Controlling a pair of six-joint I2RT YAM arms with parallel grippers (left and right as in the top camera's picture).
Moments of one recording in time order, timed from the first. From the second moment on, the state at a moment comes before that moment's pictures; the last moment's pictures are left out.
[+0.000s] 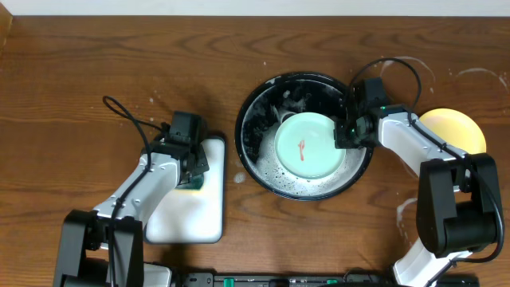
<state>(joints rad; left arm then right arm) -0.18 1.55 0.77 -0.52 -0.13 -0.48 0.17 1.86 1.10 -0.54 -0.13 0.15</state>
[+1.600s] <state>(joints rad) -0.18 1.63 0.82 -0.73 -0.09 -0.47 0.17 1.86 1.10 -0.54 -0.14 0.18</state>
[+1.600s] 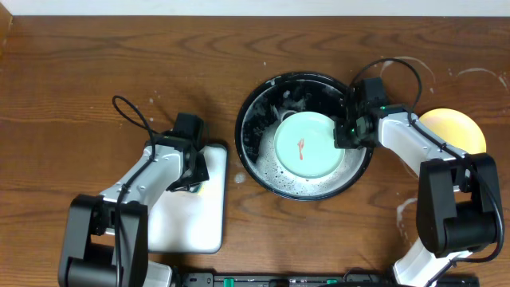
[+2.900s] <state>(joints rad) -0.19 1.62 0.82 -0.63 -0.04 -0.43 0.17 1.86 1.10 -0.54 -0.14 0.18</state>
